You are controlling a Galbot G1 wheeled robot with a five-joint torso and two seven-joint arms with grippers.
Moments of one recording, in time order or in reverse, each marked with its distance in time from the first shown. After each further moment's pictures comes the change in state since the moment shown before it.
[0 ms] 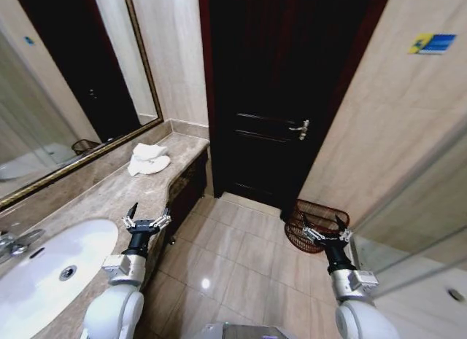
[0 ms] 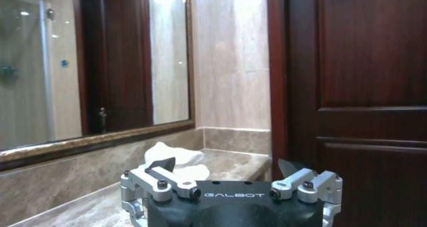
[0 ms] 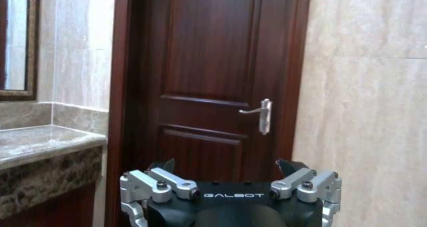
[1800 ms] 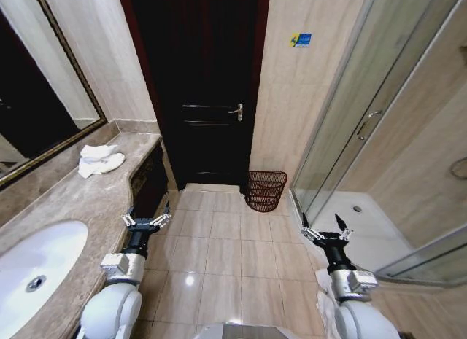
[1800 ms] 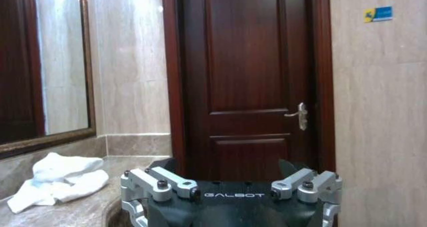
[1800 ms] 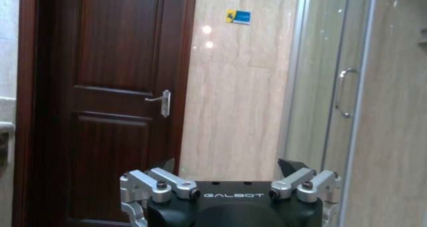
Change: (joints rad) left arm -0.004 0.044 -0.003 -0.008 -0.021 0.004 0.010; right arm -0.005 0.013 -0.007 0.020 -0.030 -0.005 0.001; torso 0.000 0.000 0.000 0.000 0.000
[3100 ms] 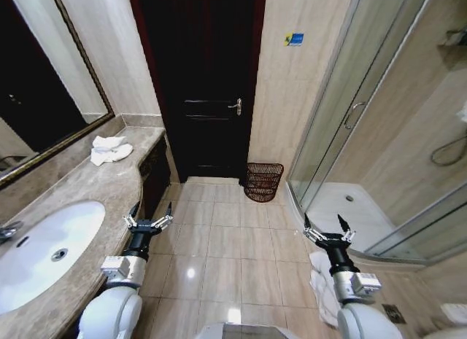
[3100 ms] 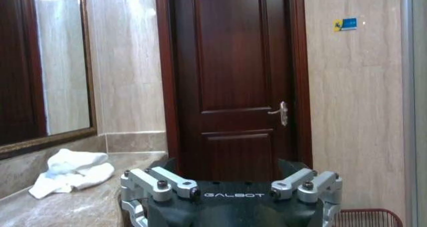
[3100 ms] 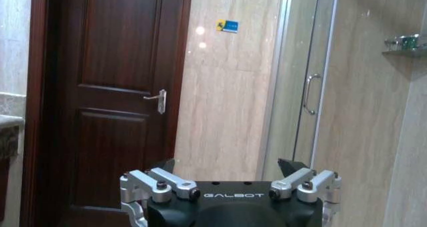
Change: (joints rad) left arm 0.031 0.005 0.010 -0.026 0.014 -0.005 0.006; right arm -0.015 0.002 0.009 0.016 -0.009 0.004 -0.002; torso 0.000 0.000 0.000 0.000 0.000
